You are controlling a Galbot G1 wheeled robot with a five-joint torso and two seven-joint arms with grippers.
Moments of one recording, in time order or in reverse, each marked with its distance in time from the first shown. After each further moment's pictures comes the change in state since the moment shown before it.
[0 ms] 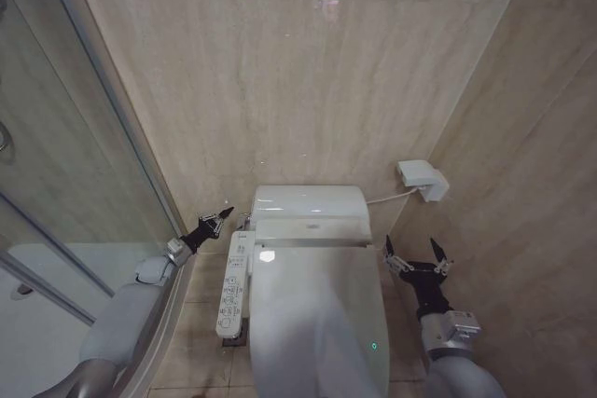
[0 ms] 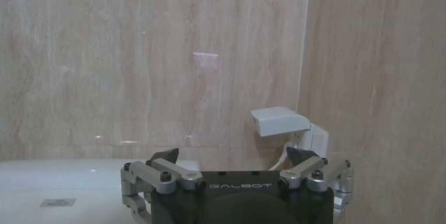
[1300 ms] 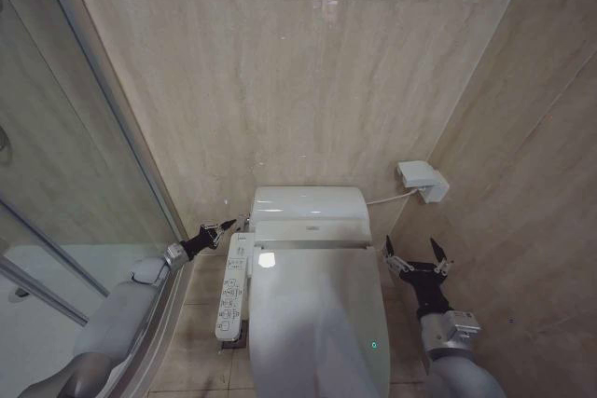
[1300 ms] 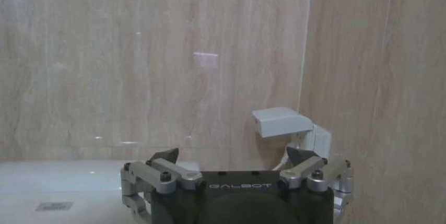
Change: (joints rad) left arm -0.059 0.023 0.077 0.118 0.067 -0.060 0.087; right arm 0.000 0.000 0.000 0.000 0.000 0.000 0.000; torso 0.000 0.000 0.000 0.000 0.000
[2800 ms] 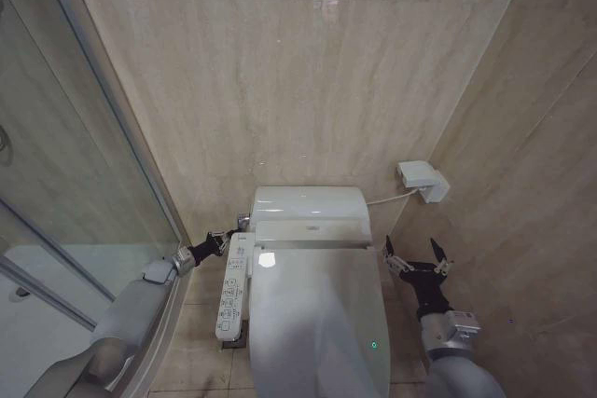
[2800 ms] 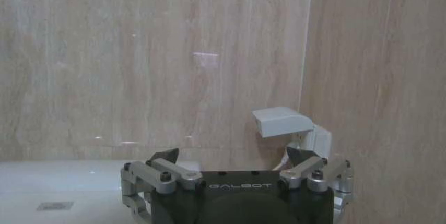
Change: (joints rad) left arm -0.062 -0.053 0.044 0.160 0.034 -0.012 0.003; right arm 0.000 0.000 0.000 0.000 0.000 0.000 0.000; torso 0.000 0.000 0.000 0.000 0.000
